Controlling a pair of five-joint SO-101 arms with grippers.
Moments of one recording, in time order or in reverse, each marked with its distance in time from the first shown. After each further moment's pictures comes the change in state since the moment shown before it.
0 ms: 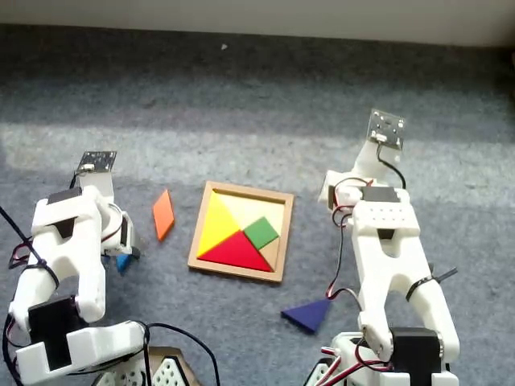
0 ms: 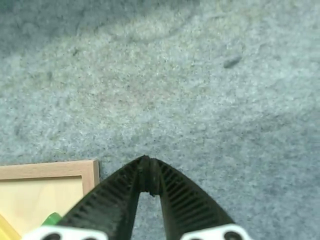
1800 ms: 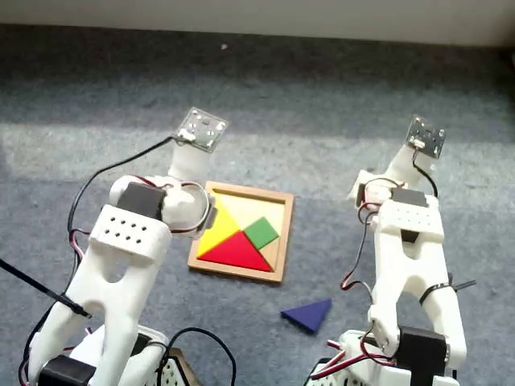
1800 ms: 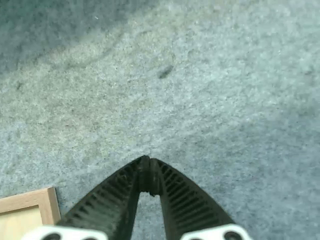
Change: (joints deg) left arm 37.6 -23.2 -8.7 9.8 7.8; right arm 9.6 0.0 0.0 0.0 0.0
